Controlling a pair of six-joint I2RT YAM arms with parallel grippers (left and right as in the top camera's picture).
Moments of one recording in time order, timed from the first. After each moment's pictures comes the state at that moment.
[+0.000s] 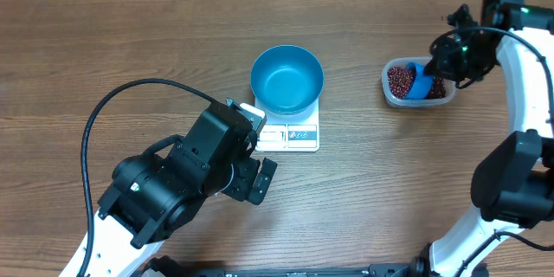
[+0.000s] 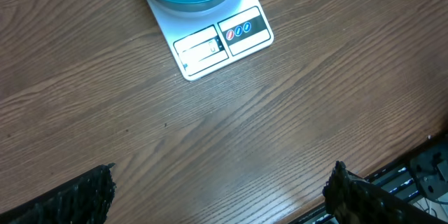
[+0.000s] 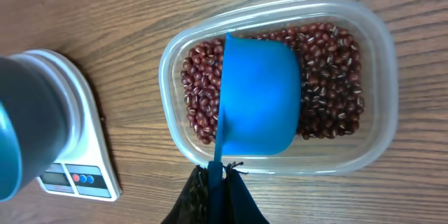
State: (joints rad) left arm -0.68 1.13 1.35 -1.26 -0.04 -0.23; right arm -0.22 1.95 1.80 -1.24 -0.33 -0.02
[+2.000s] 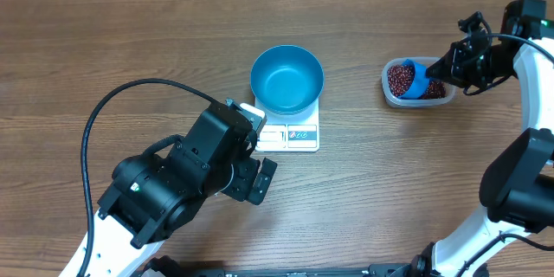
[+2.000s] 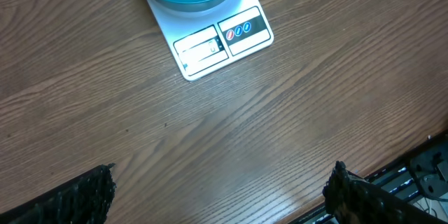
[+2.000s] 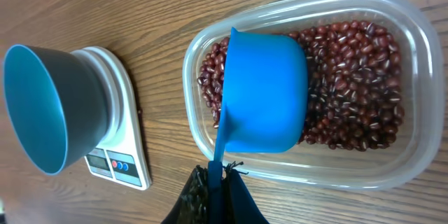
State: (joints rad) left arm -0.68 1.13 1.35 -1.26 -0.04 -0.23; right arm -0.32 1.95 1.71 -1.19 -0.56 -0.12
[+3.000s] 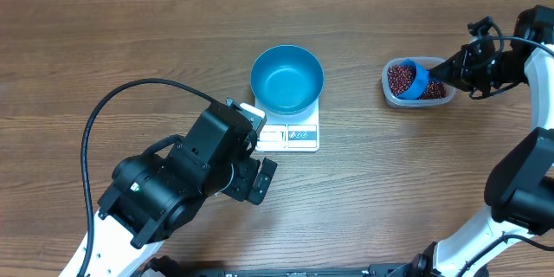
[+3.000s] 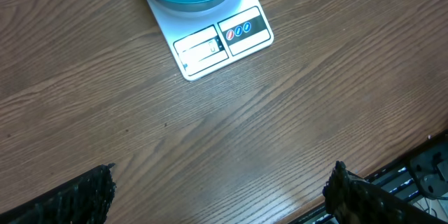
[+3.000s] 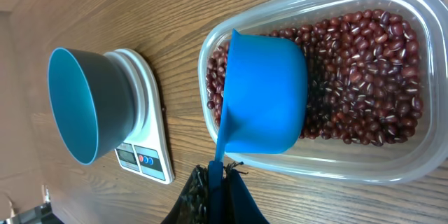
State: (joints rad) left arm -0.68 1.13 1.35 -1.26 -0.04 -0.23; right arm -0.38 1.95 1.69 -1.21 -0.68 -0.14
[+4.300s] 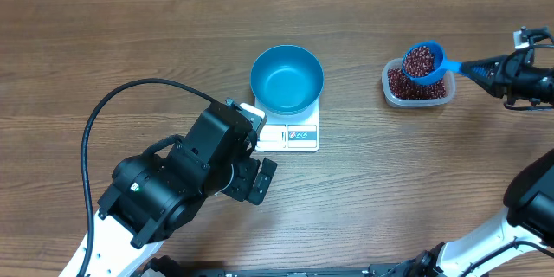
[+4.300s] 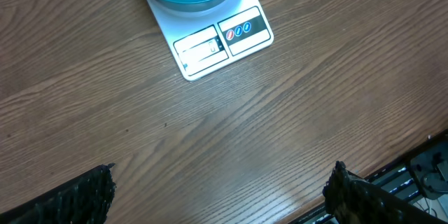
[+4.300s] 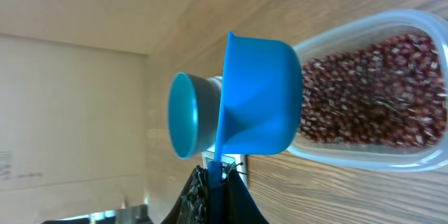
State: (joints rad) left arm -0.68 1.13 1.35 -1.26 -0.04 -0.23; right arm -0.61 1.95 1.69 -1.37 -1.12 -0.36
